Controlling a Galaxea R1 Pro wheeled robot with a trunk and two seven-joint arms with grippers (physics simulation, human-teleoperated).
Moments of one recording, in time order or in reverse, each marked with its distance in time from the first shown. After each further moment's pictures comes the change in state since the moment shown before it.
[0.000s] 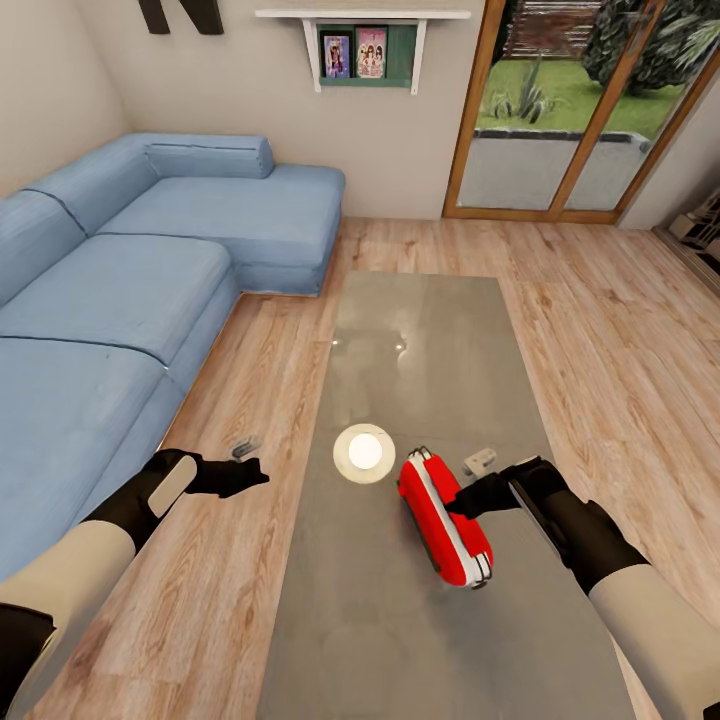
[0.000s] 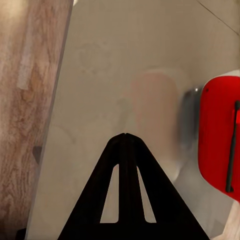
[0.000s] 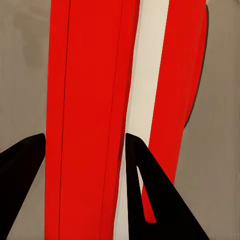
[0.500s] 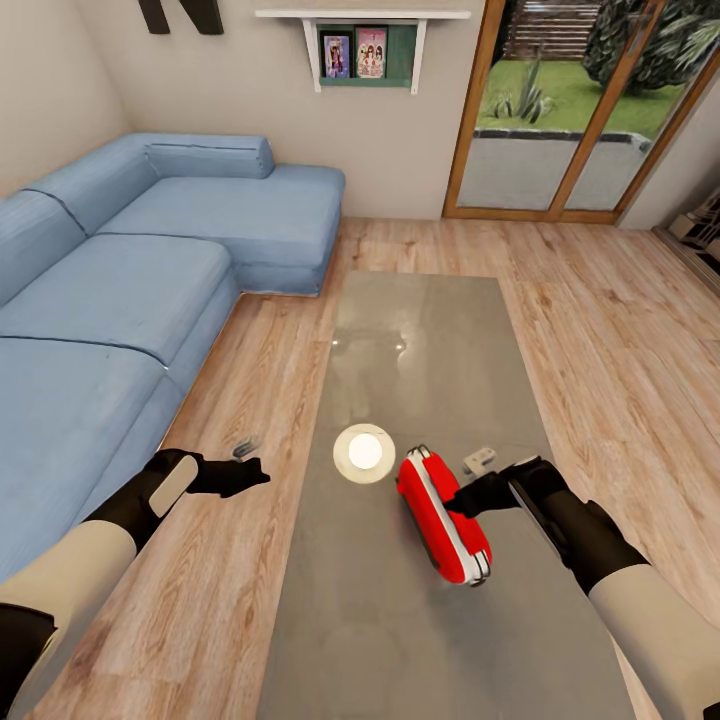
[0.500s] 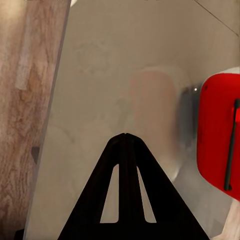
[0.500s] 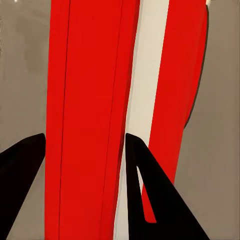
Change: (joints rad) left arm 0.000 -0.003 0.001 -0.001 0.000 -0.001 0.000; right arm 0.000 0.000 0.000 0.000 -0.001 -0.018 0.000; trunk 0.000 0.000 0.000
